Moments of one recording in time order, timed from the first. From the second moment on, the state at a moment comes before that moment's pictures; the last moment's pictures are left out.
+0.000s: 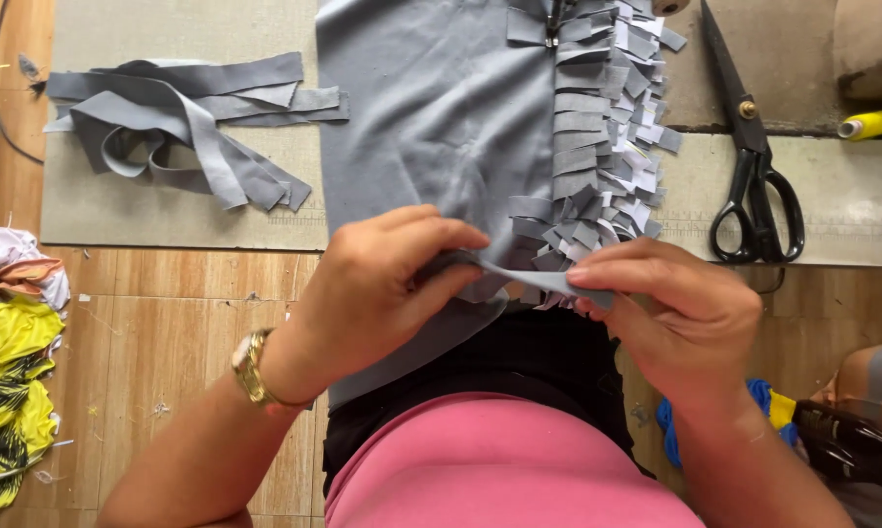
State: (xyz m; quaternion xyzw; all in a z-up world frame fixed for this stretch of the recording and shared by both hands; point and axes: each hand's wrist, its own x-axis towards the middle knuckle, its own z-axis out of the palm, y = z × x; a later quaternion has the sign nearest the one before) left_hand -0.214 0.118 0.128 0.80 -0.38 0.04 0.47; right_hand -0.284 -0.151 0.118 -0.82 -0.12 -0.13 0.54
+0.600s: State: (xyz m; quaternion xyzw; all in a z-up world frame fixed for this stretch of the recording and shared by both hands) left_hand -0.216 0.103 0.116 0.74 -0.40 0.09 0.54; right_hand -0.294 -0.218 0.085 -0.78 -0.08 -0.27 0.56
